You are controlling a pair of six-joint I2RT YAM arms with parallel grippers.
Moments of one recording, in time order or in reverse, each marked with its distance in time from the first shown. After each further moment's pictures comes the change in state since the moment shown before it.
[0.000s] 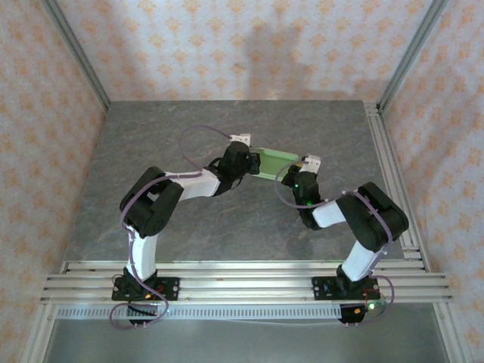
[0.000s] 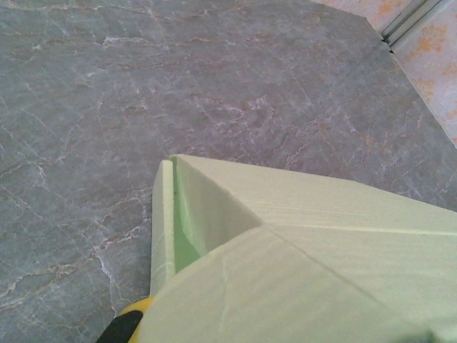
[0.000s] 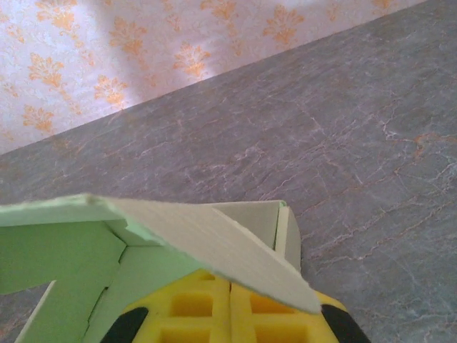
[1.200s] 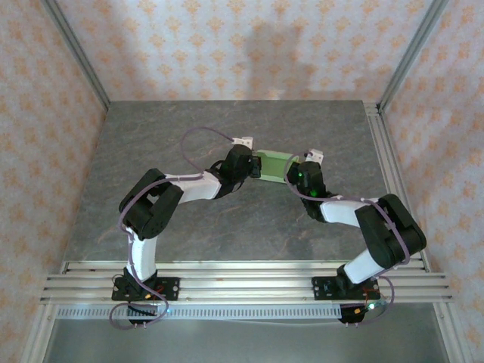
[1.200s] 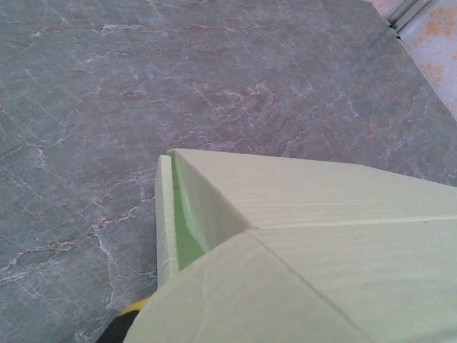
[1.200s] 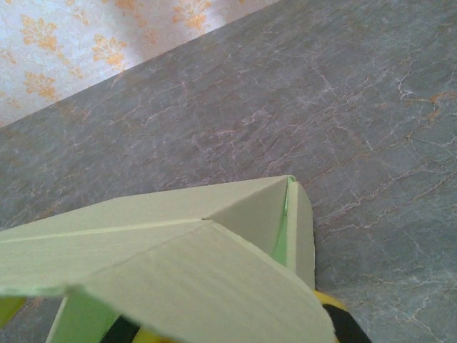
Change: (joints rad) left arm -0.027 -0.019 -0.010 -0.031 -0.039 0.012; right arm -0.054 -0.171 0.088 -0.413 -0.156 0.085
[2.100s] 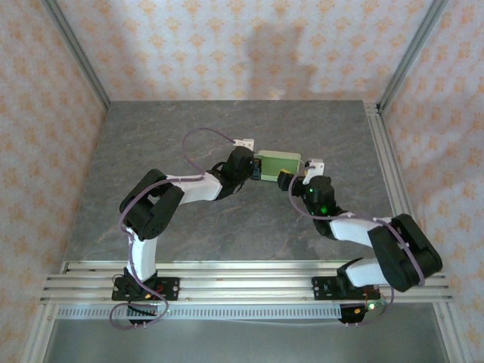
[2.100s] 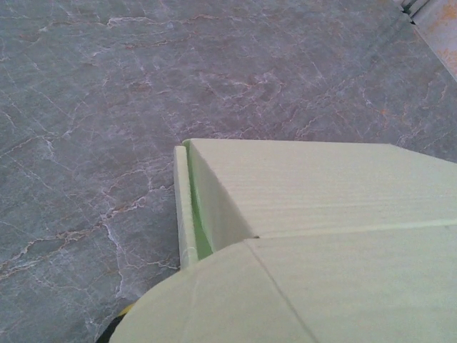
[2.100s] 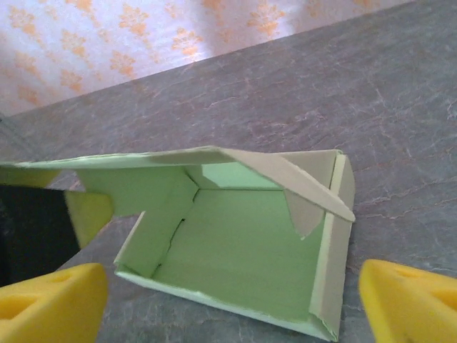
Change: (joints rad) left arm -0.014 0.000 -0.005 -0.019 -0.033 0.028; right arm -0.004 -0.205 -0.208 0.135 -0.158 -0.154
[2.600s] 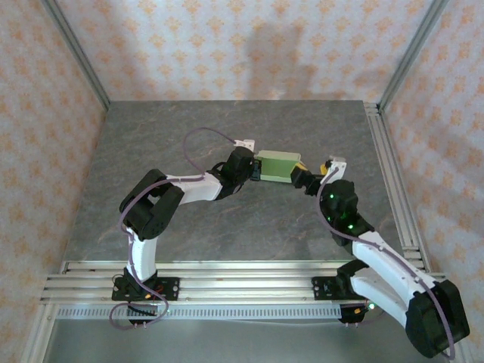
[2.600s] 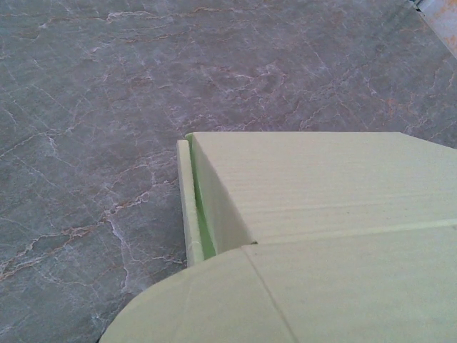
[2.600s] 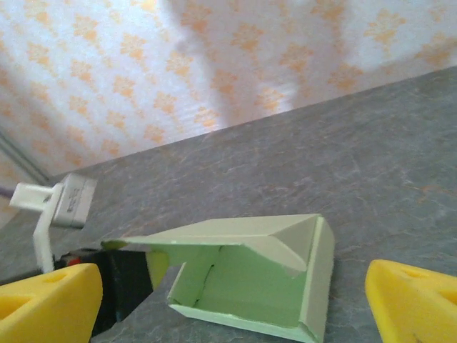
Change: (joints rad) left arm 0.000 0.000 0.000 -0.016 0.000 0.025; right arm -0.033 -0.462 0.053 -0.399 0.034 0.036
